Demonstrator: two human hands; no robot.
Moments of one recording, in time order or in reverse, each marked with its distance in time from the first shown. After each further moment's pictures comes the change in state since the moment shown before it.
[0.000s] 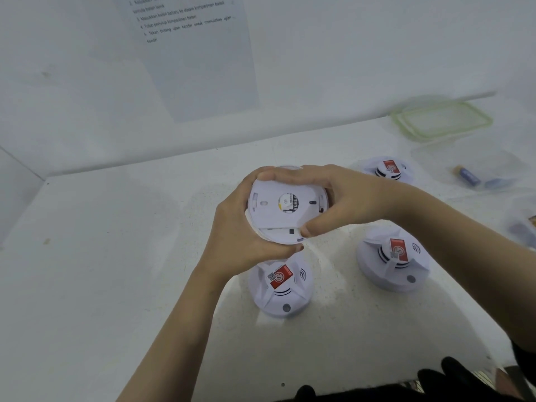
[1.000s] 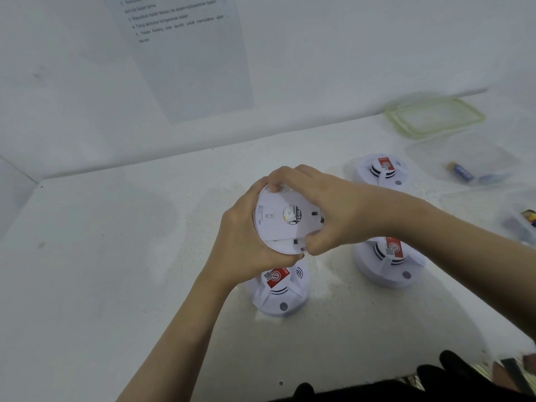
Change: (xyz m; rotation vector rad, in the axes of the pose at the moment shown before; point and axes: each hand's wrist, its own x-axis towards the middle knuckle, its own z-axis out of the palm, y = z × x) left_hand -0.005 -0.011 0.013 0.126 -0.009 0.046; right_hand -0.009 -0.012 0.014 -0.392 0.058 0.157
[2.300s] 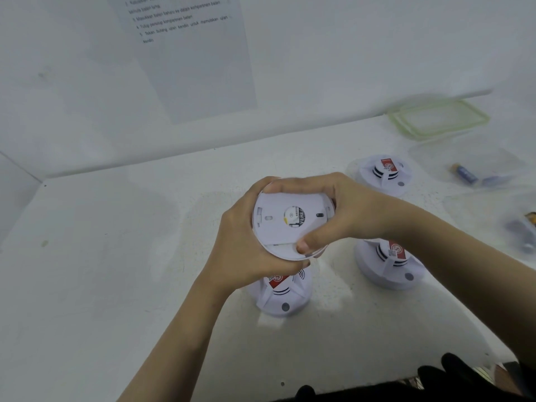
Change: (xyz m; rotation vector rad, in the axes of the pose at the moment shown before) left_hand -0.002 0.019 -0.011 -0.169 -0.040 -0.014; right_hand -0.005 0.013 0.011 0.661 0.023 -0.062
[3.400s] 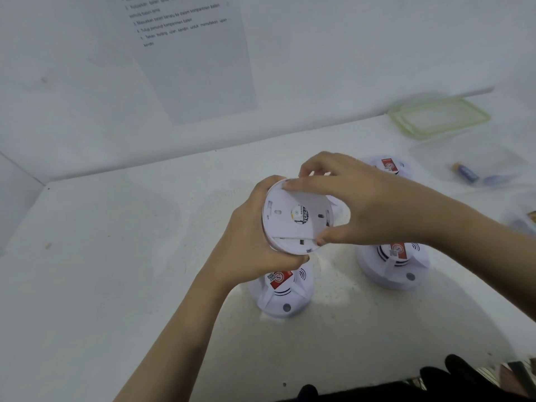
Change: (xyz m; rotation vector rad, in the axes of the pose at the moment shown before) left_hand 0.006 -0.001 -0.002 0.120 -0.126 -0.117; right_hand -0.017 -0.020 -0.010 -1.037 0.171 -0.128
